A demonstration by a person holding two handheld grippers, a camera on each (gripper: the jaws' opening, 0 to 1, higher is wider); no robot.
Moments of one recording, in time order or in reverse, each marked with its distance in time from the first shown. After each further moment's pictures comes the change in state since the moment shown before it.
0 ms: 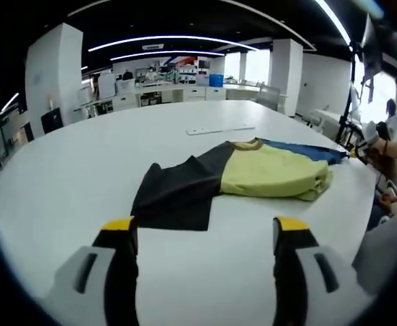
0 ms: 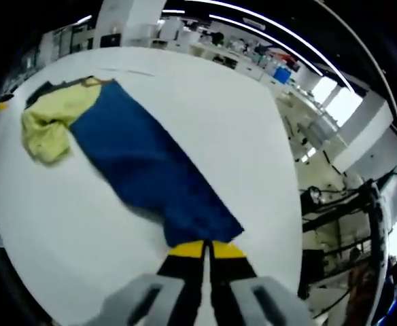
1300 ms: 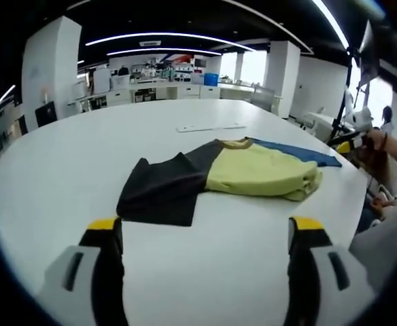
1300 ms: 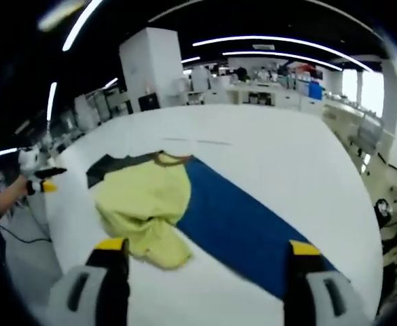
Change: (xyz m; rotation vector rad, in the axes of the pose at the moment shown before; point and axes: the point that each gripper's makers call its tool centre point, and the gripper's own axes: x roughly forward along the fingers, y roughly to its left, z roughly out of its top) left arm -0.003 -0.025 -0.005 -0.037 0.009 -0.059; right arm -0.056 0.173 0.130 0.090 -0.299 0.499
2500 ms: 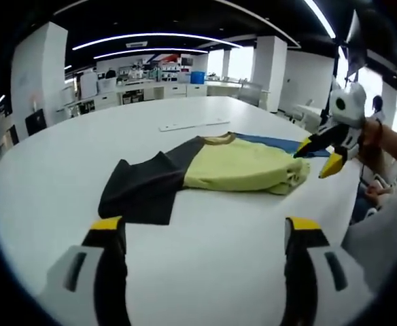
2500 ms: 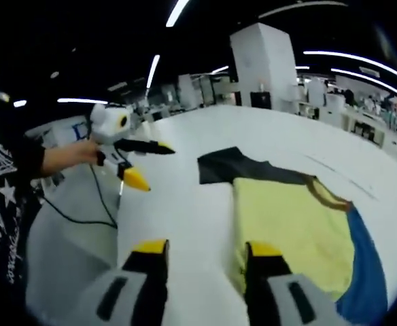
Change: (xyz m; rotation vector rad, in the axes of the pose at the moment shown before) left arm 0.000 -0.035 -0.005 0.065 0.017 -0.062; right arm 0.059 0.247 0.011 -0.384 0.031 0.574
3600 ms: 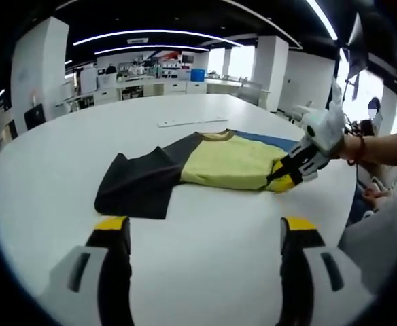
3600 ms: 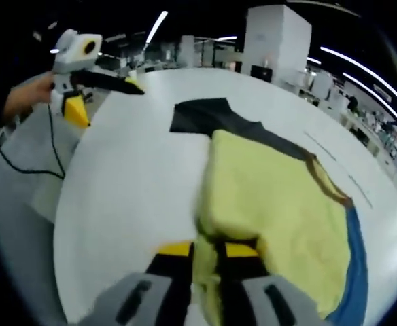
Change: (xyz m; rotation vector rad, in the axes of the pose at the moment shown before) left arm -0.001 0.000 -0.007 -0.028 0.012 -0.011; right arm 0.049 -0.068 -0.048 -0.159 0.227 -0.208
